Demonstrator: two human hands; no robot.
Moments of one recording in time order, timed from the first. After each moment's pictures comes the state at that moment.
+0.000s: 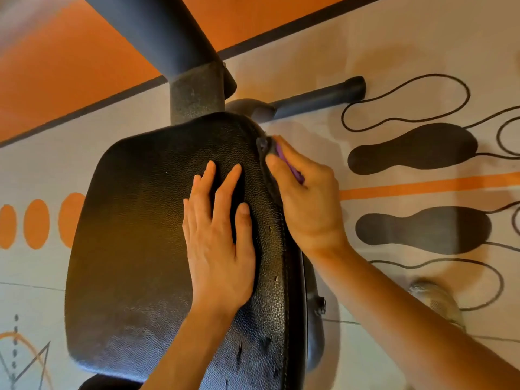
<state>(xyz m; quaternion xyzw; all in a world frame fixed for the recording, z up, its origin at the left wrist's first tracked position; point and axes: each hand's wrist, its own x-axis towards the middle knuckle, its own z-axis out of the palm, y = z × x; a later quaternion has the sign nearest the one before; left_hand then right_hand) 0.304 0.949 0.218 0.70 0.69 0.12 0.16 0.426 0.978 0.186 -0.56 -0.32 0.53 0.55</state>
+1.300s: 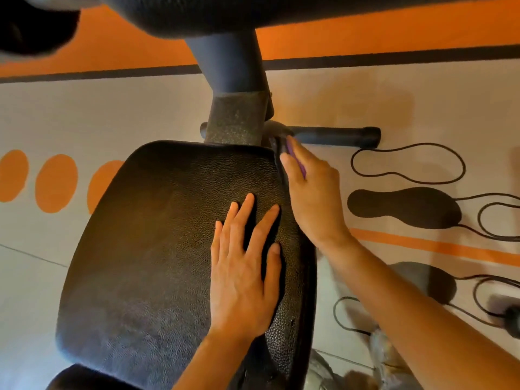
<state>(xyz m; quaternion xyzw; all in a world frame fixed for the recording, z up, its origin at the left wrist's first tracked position) 0.305 0.951 0.223 0.69 0.69 0.09 0.17 0.415 1.062 0.193 -0.61 -0.52 0.44 0.41</state>
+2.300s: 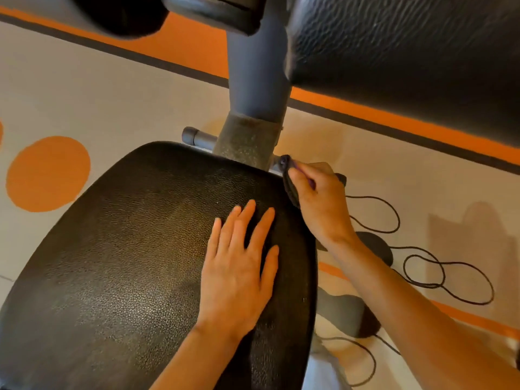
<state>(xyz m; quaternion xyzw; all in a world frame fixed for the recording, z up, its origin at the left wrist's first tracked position) 0.276 0.977 0.227 0.69 0.70 0.06 0.16 0.406 1.098 0.227 -0.63 -0.58 0.44 0.28</state>
